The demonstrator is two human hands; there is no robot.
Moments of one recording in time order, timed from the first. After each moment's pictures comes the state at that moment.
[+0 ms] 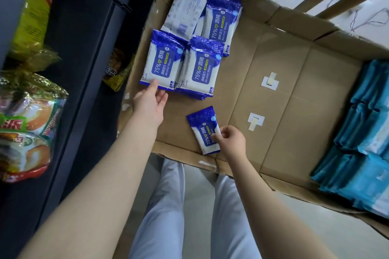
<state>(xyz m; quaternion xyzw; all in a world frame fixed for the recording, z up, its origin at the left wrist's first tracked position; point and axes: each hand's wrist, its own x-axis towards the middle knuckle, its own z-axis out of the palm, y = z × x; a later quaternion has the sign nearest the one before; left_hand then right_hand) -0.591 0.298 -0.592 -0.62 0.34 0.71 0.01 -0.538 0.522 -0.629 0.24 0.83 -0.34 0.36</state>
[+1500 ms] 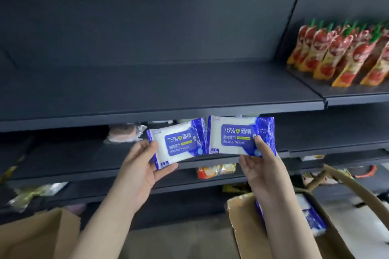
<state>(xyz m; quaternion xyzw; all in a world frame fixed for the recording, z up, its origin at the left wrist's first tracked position) -0.190 0.353 -0.074 -0.45 0.29 0.67 -0.51 -0.418 0.412 -0.068 -0.08 0.42 -0.73 0.53</state>
